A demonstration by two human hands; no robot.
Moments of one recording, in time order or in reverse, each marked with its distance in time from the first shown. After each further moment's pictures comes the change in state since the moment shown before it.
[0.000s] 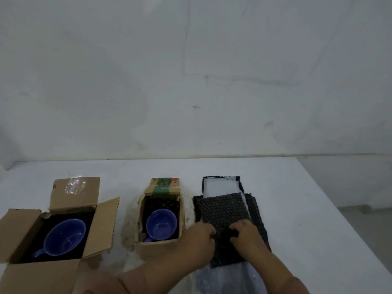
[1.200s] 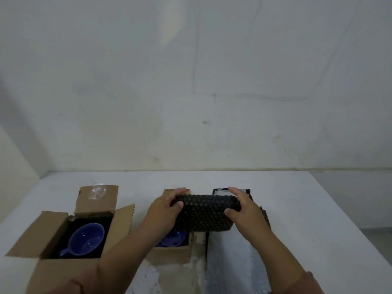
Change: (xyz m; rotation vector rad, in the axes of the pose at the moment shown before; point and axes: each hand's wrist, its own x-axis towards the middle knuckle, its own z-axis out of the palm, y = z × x) left_hand -0.043 -0.017 -0.105 -0.453 0.433 -0.092; right_hand -0.025 -0.093 -0.073 0.560 0.096 -0.229
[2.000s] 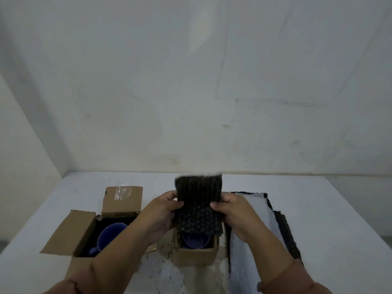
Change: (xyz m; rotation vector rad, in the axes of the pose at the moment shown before) left_hand -0.006 -0.017 -0.069 -0.700 -0.181 -0.283; right_hand 0.010 -0.057 0.074 0.485 -0.229 0.086
